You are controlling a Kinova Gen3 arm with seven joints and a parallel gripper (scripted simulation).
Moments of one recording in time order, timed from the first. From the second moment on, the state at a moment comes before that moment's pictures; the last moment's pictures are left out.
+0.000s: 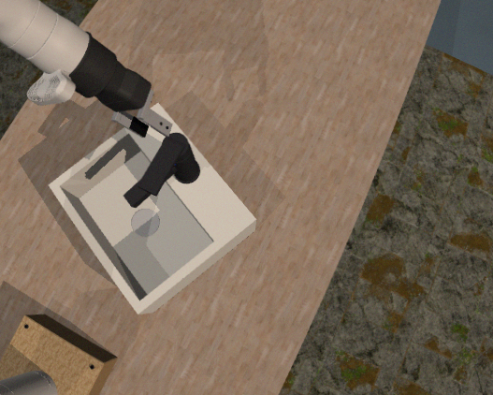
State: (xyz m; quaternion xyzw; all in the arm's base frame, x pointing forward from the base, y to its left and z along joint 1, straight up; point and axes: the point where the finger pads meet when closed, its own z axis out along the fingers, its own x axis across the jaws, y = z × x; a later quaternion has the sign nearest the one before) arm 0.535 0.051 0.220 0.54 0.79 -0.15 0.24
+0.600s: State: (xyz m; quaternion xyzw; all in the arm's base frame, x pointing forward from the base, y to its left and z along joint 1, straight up) arm 0.481 0.013 0.253 0.64 0.77 -0.04 0.04
